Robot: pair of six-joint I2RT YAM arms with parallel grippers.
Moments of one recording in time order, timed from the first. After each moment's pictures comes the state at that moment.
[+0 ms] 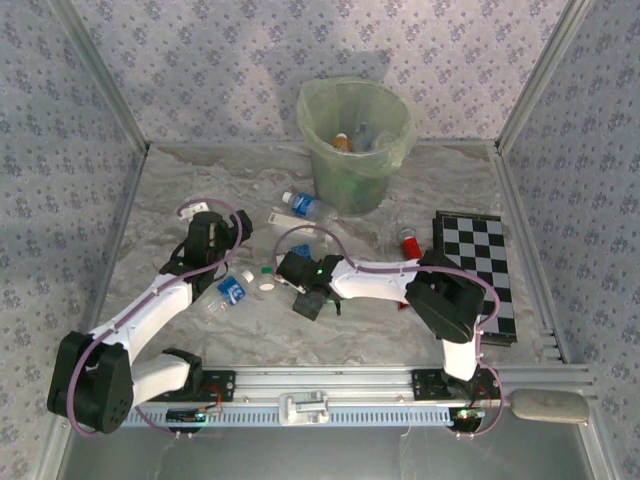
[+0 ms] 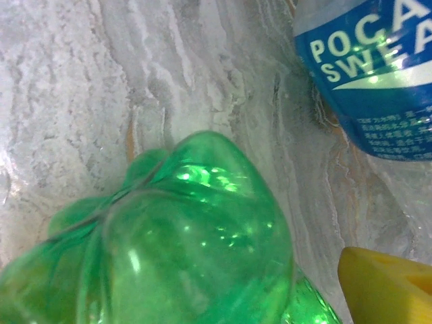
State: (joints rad) left arm -0.35 1.13 0.62 -0.04 -0.30 -0.68; right arm 1.07 1.87 1.20 -0.59 0.28 -0.08
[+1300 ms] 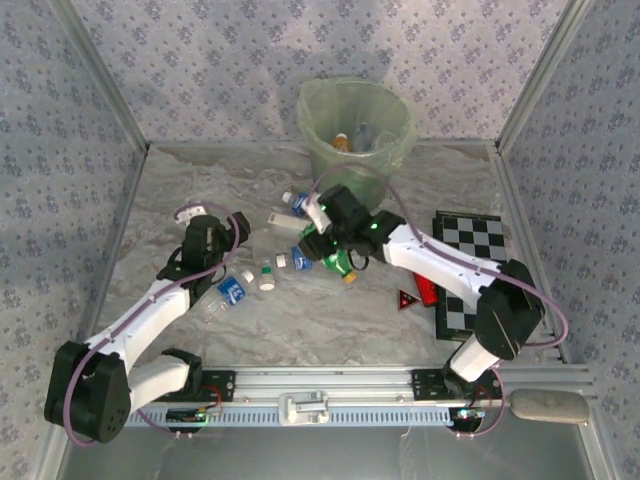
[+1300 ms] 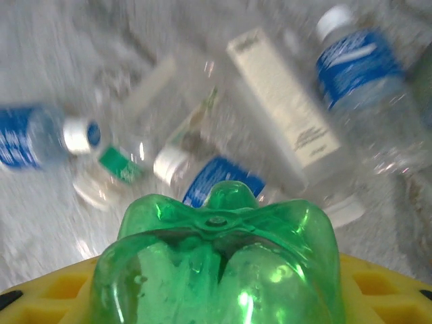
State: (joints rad) left arm -0.35 1.08 0.59 -0.04 -0.31 -0.68; right arm 0.79 1.58 1.30 -0.50 -0.08 0.06
